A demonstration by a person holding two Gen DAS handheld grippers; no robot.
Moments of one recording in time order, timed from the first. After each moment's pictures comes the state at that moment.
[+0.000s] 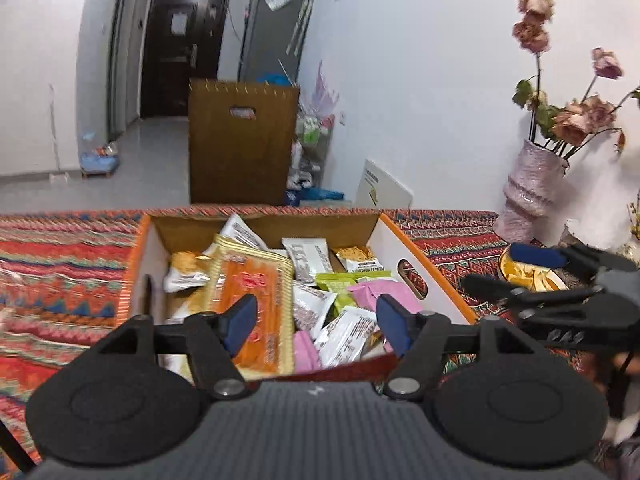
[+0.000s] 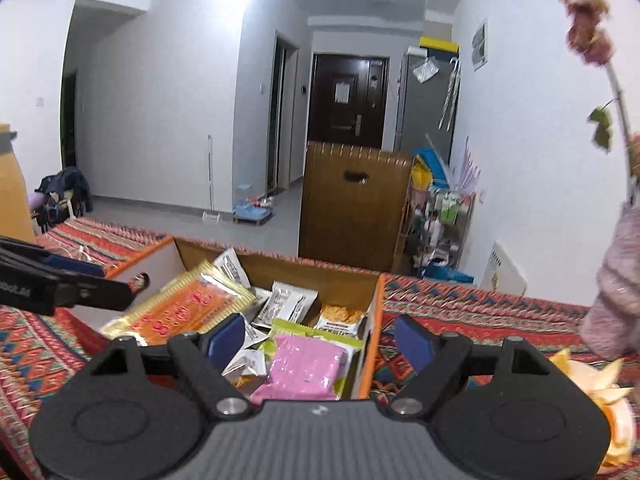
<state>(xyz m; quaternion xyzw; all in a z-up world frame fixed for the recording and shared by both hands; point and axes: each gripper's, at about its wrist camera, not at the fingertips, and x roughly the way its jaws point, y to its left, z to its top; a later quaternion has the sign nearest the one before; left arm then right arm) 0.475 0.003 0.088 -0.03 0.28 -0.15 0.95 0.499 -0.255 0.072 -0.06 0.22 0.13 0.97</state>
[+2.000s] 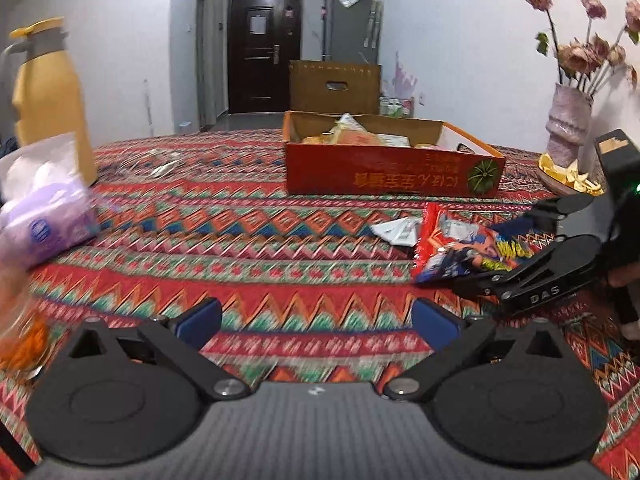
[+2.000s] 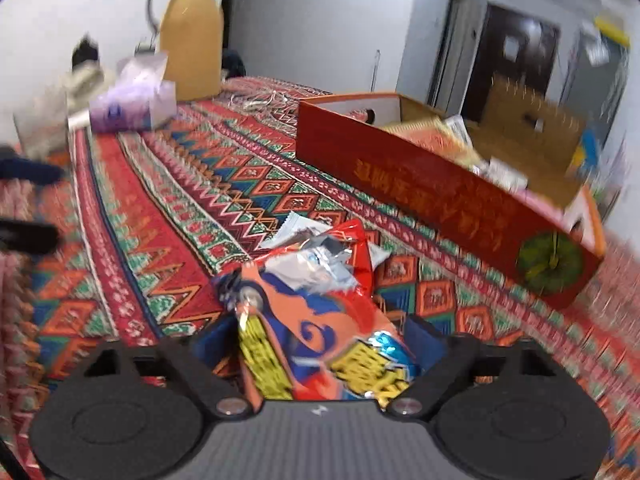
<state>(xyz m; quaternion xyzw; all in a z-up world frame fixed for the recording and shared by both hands) 0.246 0.055 0.006 0.00 0.29 -0.03 0.96 0.392 -0.181 -0.032 -0.15 0.33 0.35 0.86</state>
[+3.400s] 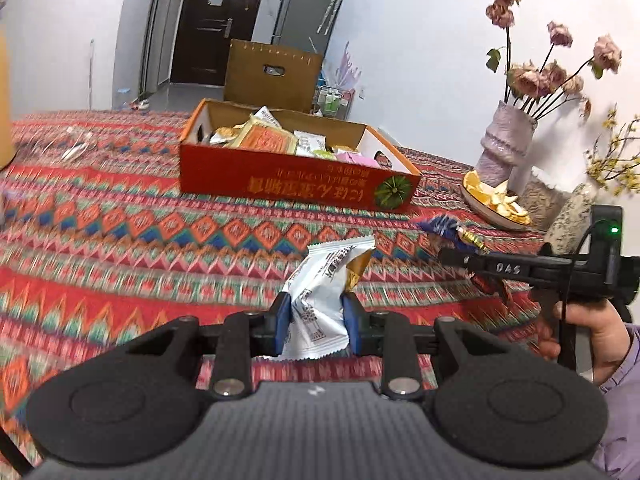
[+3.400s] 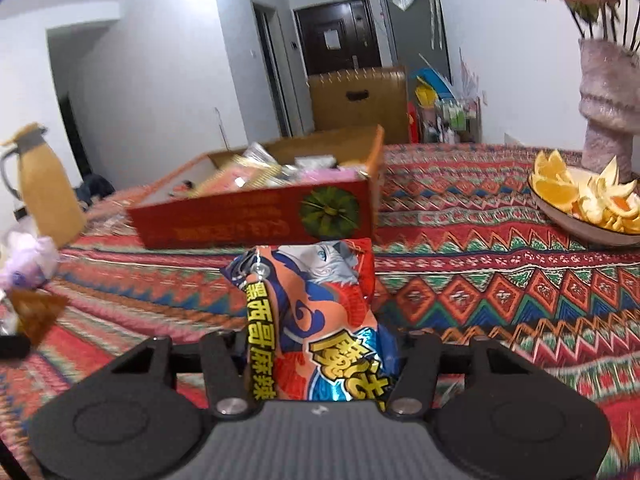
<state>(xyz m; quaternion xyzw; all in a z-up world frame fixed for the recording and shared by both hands) 0.255 0.016 0.029 -0.09 0.32 -0.12 0.93 0.370 -0.298 -0.017 0.06 0.30 0.17 0.94</state>
